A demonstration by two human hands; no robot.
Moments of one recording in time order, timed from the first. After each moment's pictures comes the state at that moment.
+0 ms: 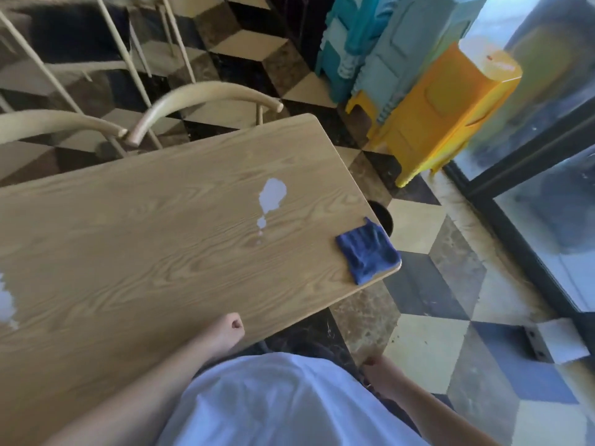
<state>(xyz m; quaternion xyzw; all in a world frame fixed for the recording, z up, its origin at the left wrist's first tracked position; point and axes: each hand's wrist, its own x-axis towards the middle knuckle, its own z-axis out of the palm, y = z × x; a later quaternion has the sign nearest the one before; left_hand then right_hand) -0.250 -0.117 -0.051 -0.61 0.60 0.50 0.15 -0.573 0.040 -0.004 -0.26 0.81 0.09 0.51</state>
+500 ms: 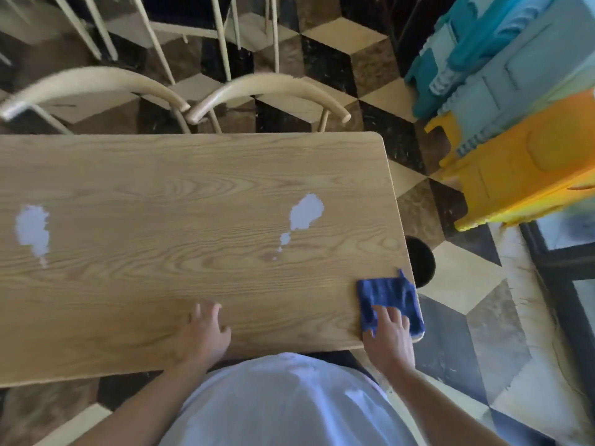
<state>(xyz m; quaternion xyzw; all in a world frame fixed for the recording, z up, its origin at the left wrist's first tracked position) -0.274 -0.117 -0.041 -0.79 0.49 0.33 0.14 -0.637 -0.136 -0.004 -0.55 0.78 0.07 0.27</state>
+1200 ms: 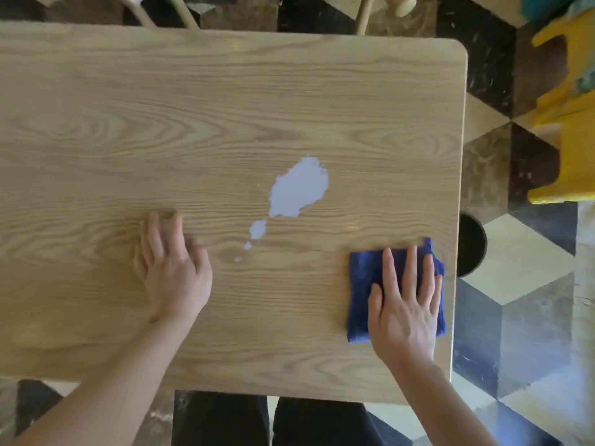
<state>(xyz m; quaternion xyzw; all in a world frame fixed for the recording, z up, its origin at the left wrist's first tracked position) -0.340 -0.243 -0.104 -0.90 0.42 0.13 -0.06 -0.675 -0.257 -0.096 -0.70 0.69 0.08 0.17</state>
